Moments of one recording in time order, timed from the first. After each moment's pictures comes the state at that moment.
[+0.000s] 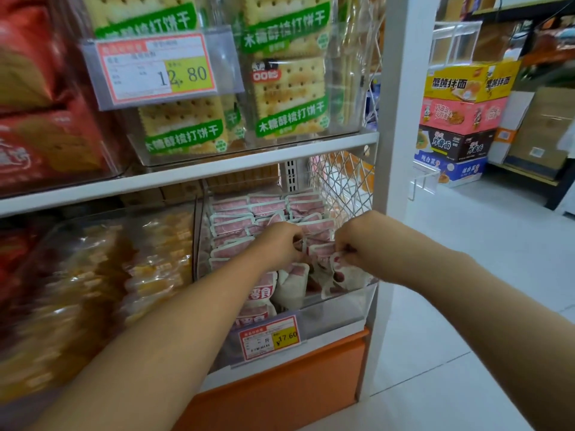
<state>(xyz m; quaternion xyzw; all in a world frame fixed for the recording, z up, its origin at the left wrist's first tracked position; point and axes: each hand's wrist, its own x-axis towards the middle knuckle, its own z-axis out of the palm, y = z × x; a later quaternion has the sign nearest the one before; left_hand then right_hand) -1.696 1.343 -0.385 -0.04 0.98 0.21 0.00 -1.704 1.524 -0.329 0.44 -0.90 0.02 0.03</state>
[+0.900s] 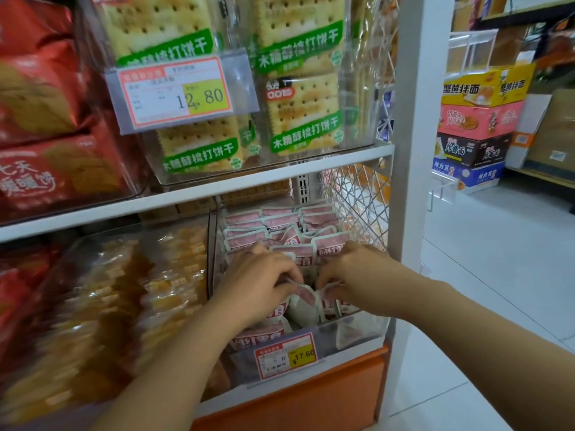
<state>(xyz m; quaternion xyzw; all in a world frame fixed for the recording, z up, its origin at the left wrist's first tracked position) -1.618 1.332 -0.364 0.01 0.99 0.08 -0.09 -1.702 1.503 -0.362 0.49 -0.87 0.06 -0.01</state>
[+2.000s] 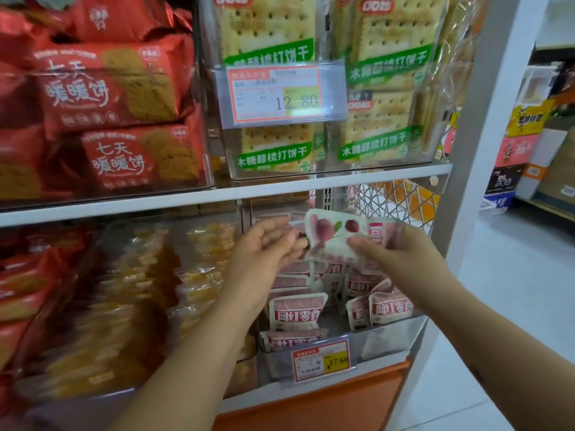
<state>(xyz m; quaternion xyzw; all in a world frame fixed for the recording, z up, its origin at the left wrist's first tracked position) -1.602 1.310 -0.352 -0.11 0.62 0.73 -0.26 -1.680 1.484 -0.335 0.24 -0.79 0.57 -0.06</state>
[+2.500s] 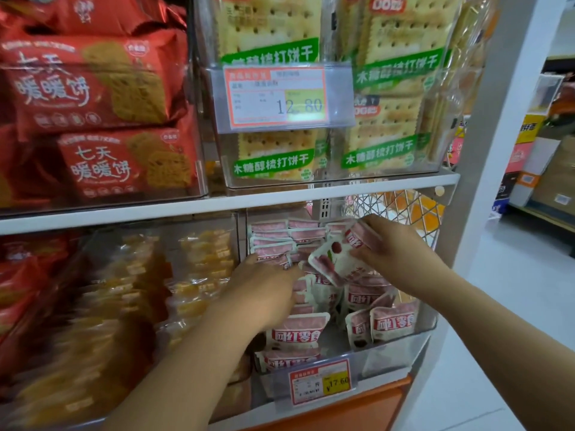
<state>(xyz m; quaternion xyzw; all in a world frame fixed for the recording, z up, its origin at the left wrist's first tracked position) -1.613 1.296 -0.356 -0.06 1.00 -0.05 0.02 -1.718 1.472 -0.332 0.33 -0.90 0.28 0.07</state>
